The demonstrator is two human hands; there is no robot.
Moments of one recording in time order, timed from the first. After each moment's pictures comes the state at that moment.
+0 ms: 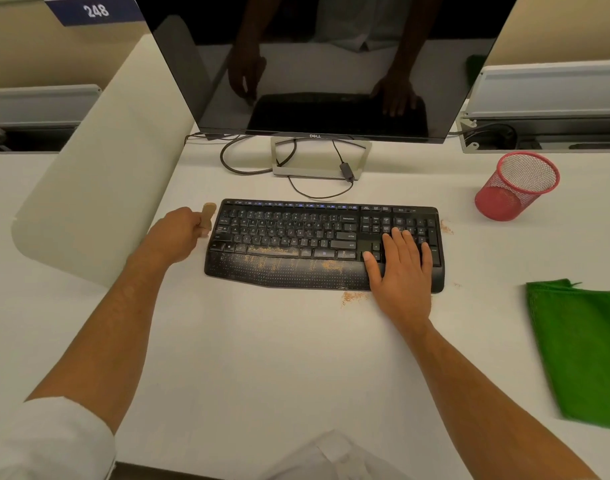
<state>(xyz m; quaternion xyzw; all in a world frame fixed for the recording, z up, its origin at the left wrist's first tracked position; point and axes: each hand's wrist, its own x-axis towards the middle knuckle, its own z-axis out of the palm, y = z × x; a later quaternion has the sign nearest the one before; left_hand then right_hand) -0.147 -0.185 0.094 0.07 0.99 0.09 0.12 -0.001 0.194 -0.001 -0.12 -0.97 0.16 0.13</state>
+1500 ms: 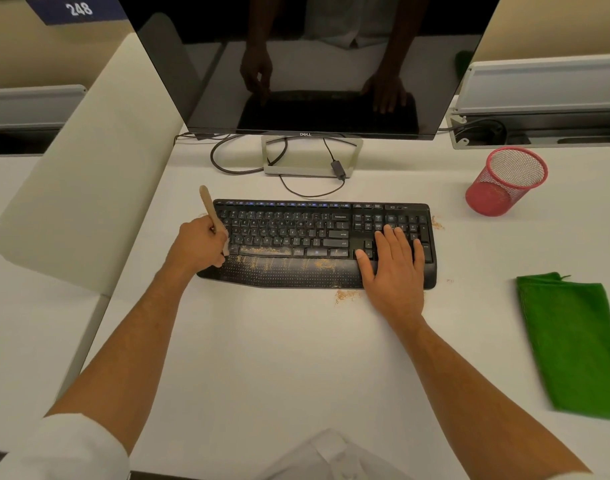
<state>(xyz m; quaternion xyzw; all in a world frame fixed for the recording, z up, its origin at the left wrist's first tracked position) -0.113 -0.122 0.097 -0.06 0.94 0.30 0.13 -0.001 0.194 -0.001 -0.12 -0.97 0.16 0.12</state>
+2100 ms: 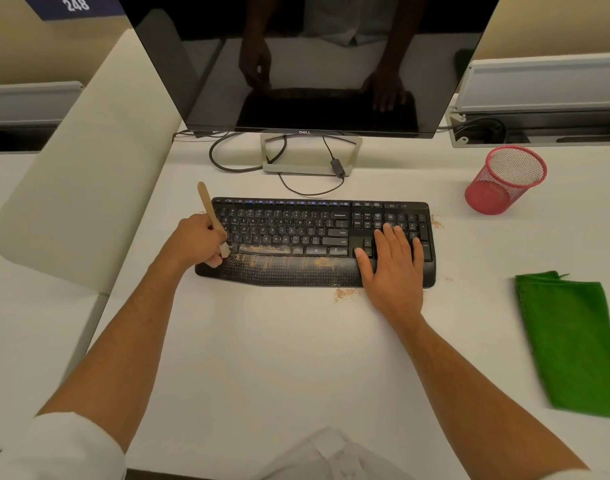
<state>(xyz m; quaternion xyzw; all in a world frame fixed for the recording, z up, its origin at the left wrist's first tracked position) -0.115 -0.121 0.108 -0.09 0.93 0.31 0.18 -0.001 0.195 -0.001 -0.12 -0.97 0.16 0.12</state>
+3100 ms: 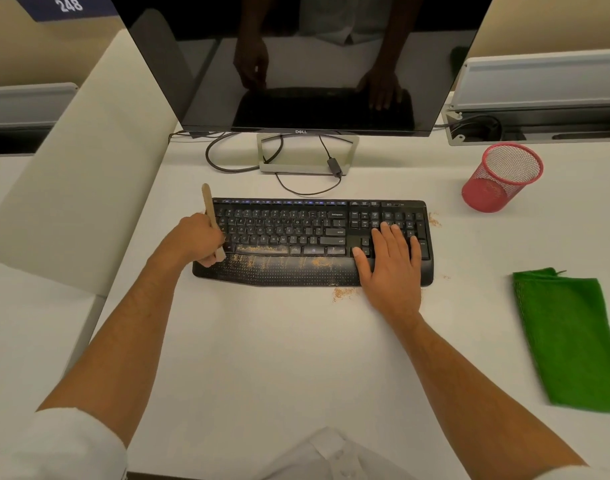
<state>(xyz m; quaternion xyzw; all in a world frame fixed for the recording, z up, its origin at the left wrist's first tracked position) -0.125 -0.116 0.109 -0.08 0.95 0.23 0.21 -0.001 0.194 0.000 -0.13 -0.97 0.16 0.12</state>
